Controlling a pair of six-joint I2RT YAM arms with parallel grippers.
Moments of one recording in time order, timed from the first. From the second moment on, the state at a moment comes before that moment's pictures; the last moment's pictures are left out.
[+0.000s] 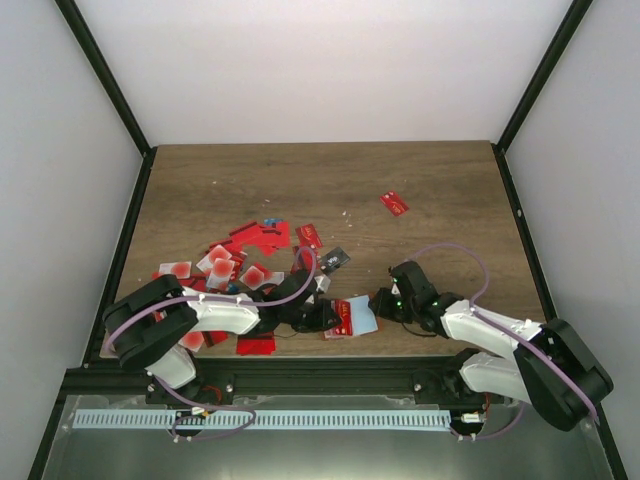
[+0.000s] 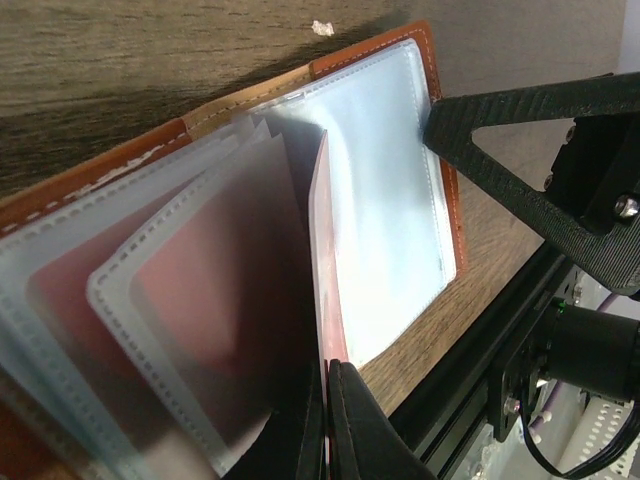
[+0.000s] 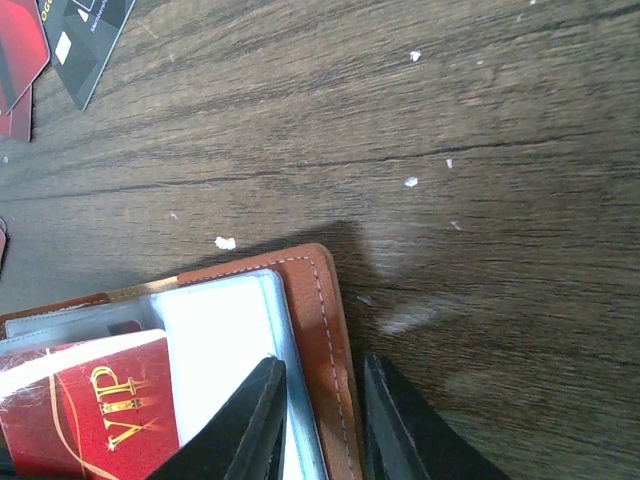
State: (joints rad) left arm -1.00 1.58 0.57 0.24 0.34 -1.05; right arm 0.60 1.15 0.34 -0.12 -0.20 0.80
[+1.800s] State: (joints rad) left arm -0.92 1.60 0.60 0.14 0.52 -0.96; right arm 0.60 1.13 0.29 -0.04 -0.22 0.80
